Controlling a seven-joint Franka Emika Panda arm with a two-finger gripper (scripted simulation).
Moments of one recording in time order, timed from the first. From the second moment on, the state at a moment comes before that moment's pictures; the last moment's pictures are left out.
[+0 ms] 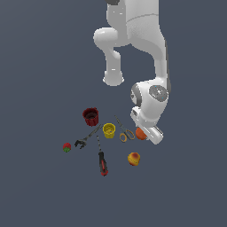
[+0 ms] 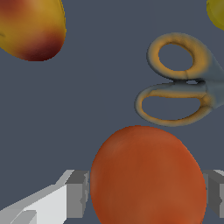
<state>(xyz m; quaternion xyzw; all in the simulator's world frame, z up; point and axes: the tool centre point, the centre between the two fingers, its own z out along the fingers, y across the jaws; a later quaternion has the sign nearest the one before) -0.011 0.160 0.048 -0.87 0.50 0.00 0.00</state>
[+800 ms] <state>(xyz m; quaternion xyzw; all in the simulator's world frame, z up) -0.014 0.157 0.056 -0.87 0.50 0.00 0.00</state>
